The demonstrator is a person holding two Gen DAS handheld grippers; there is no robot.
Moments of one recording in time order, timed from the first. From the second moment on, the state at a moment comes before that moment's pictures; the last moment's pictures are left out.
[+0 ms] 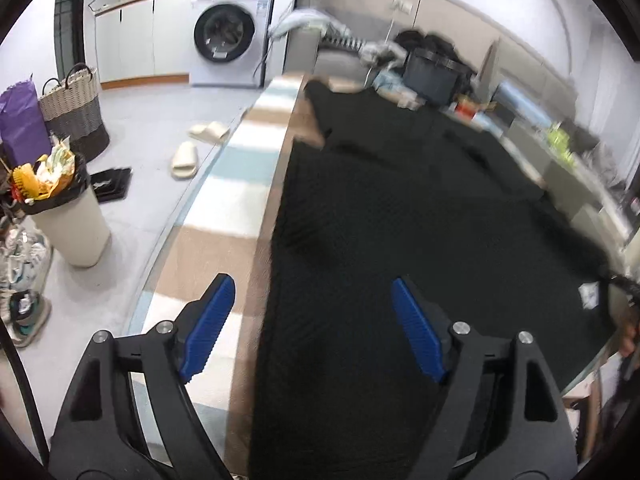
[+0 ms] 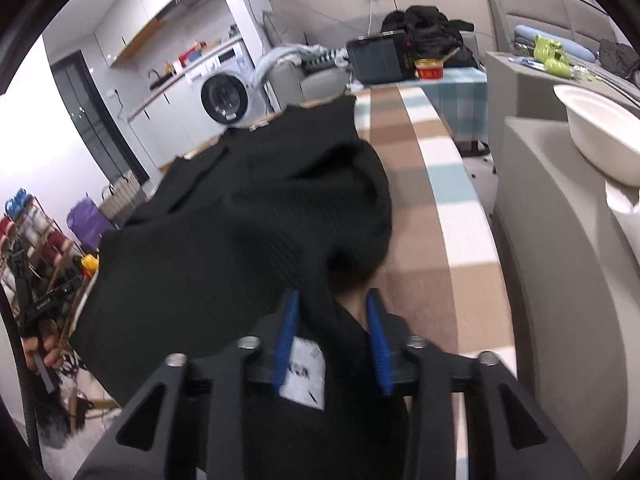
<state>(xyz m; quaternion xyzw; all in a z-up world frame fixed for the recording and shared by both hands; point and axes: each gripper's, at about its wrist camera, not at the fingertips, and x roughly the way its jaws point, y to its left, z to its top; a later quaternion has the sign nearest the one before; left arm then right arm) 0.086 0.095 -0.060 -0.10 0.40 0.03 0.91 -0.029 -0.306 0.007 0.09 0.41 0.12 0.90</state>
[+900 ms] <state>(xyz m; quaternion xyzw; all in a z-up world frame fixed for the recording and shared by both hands) 0.072 0.092 0.005 -0.11 0.30 -0.02 0.95 -0.063 -0.293 0.073 0.11 0.27 0.26 0.92</state>
